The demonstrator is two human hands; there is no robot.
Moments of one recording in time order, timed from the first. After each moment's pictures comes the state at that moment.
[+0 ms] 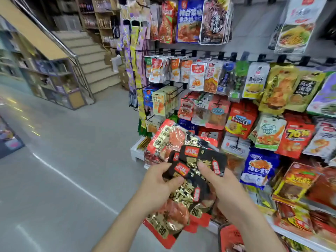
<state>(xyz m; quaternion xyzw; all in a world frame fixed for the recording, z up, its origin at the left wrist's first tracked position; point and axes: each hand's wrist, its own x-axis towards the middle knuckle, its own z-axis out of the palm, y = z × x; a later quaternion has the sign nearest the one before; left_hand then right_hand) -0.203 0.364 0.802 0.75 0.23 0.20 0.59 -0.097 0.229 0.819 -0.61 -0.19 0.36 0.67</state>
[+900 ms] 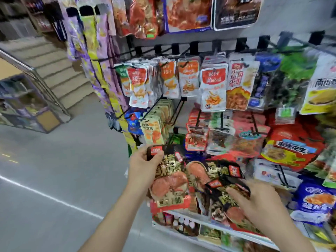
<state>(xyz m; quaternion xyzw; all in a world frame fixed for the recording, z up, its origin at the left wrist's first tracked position) 0.038 0.663 0.783 0.69 0.32 0.27 0.59 0.116 0.422 0.769 -0.92 -0.25 0.09 0.28</state>
